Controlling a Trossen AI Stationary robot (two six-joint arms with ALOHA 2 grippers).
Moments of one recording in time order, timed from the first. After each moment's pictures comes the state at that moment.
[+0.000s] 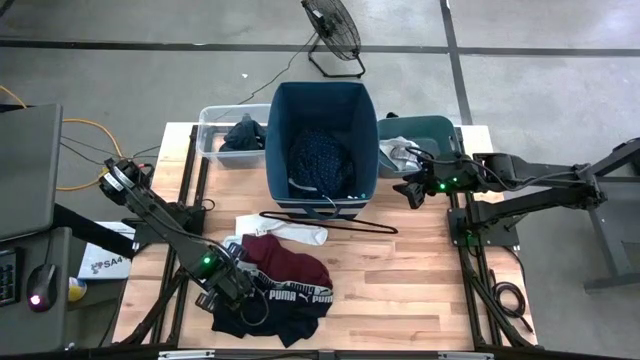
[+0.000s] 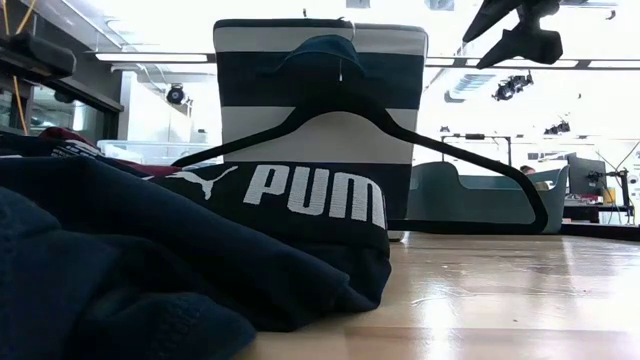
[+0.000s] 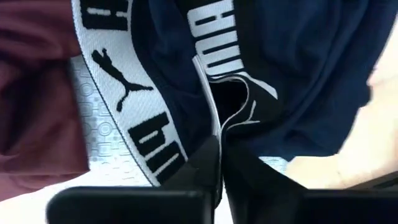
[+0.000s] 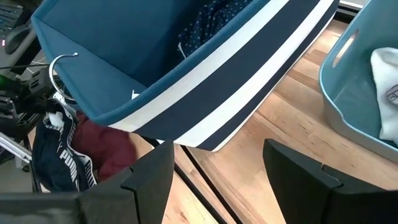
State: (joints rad) left arm -0.73 1.49 1.05 -1.02 0.03 -0.32; right arm -0.03 0.88 0.98 -0.80 0.23 0.79
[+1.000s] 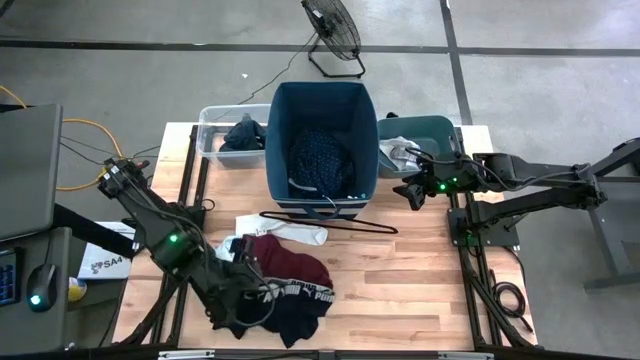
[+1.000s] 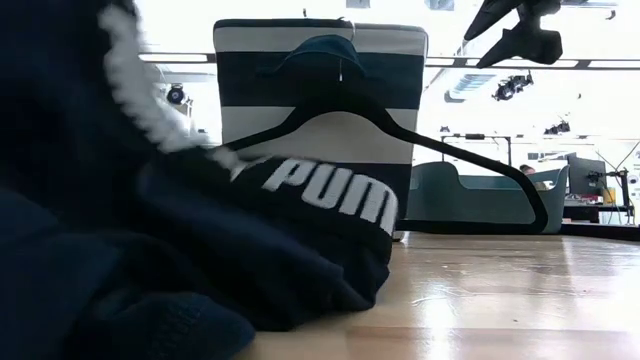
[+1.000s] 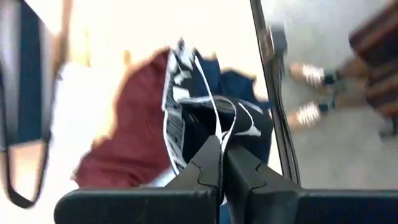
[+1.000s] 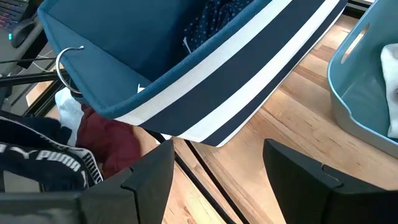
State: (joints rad) left arm -0.73 1.48 1.63 -1.13 -0.27 -0.57; right arm -0.03 0.88 0.98 -0.80 0.20 0.78
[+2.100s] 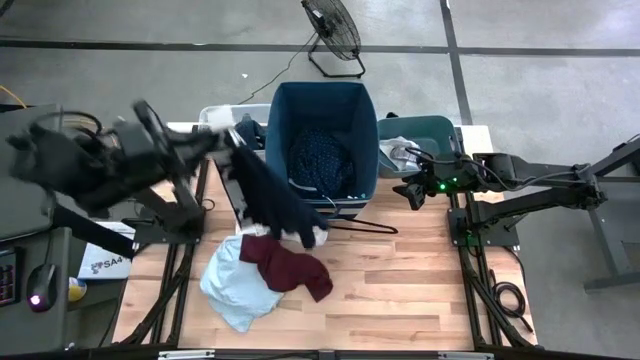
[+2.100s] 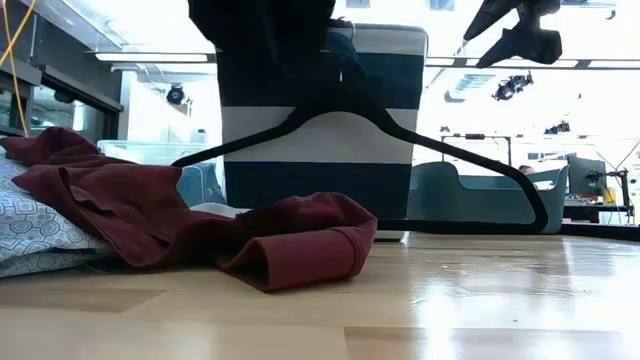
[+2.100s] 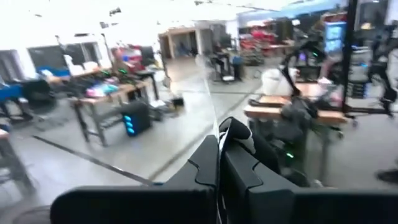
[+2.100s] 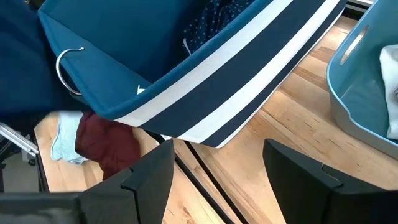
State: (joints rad) left arm -0.73 1.43 2.35 -0.73 -1.32 0.22; right arm -0.03 0.88 0.98 -0.80 0.21 0.78
